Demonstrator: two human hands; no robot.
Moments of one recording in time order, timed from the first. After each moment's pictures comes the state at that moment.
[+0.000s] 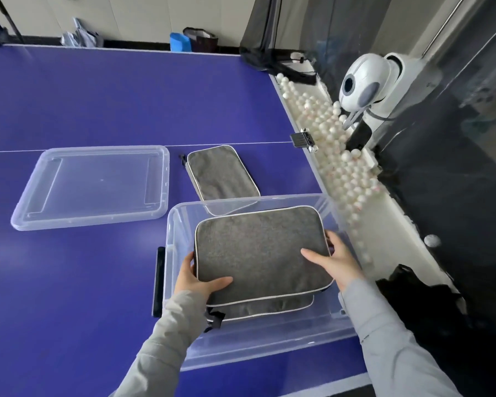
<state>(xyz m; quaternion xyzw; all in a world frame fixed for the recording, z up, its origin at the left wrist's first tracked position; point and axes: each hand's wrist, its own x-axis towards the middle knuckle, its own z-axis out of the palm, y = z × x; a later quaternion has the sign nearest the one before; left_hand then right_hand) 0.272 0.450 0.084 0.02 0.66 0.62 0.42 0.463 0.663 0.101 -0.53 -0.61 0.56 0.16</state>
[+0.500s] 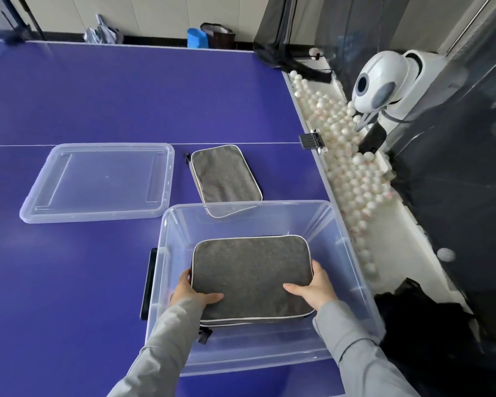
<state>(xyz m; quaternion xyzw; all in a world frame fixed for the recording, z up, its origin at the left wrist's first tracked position) 0.272 0.459 0.032 0.00 0.83 0.40 0.39 0.461 0.653 0.050 -0.54 -0.67 0.51 0.04</state>
